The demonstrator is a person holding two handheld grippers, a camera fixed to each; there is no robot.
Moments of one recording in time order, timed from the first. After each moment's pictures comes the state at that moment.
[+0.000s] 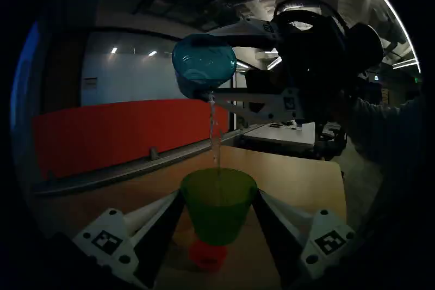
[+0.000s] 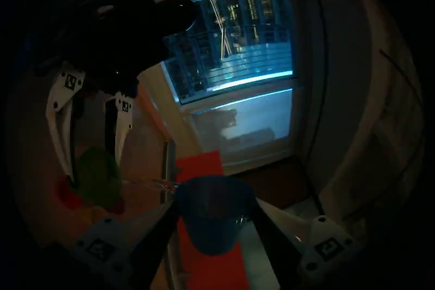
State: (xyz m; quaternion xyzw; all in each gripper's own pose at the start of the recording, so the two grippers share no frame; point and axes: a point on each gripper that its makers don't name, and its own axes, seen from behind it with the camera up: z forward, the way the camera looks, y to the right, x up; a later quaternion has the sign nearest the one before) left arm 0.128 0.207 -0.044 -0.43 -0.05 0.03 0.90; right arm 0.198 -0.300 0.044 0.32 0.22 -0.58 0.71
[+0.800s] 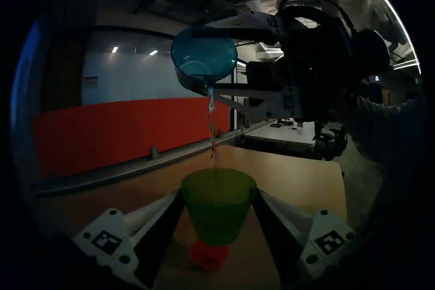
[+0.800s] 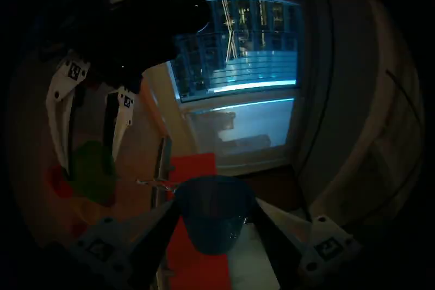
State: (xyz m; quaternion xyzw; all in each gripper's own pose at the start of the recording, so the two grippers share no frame) left arm 0.125 0.205 -0.040 -0.43 -0.05 0.03 0.90; right arm 0.204 -0.309 0.043 0.30 0.24 -0.61 0.69
